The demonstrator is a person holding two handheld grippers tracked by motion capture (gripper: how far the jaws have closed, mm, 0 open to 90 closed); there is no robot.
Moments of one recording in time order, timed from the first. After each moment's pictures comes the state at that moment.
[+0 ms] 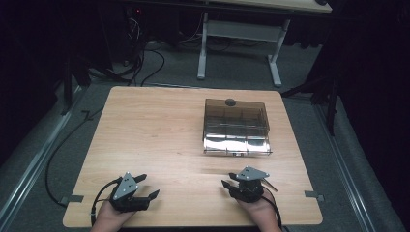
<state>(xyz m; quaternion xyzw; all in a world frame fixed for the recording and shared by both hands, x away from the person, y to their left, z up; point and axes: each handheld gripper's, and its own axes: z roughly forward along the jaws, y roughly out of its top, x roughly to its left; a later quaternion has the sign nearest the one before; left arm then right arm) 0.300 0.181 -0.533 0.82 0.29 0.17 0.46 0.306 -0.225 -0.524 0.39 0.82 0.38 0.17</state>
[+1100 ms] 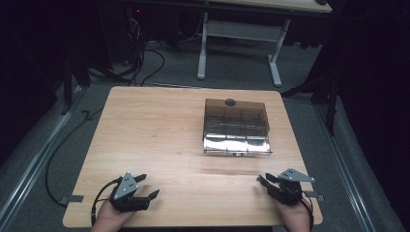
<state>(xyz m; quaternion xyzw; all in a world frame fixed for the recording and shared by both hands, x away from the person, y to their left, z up) 0.301 0.180 -0.533 0.82 0.30 0.17 0.46 0.284 -0.329 -0.513 0.50 0.75 0.37 0.21</state>
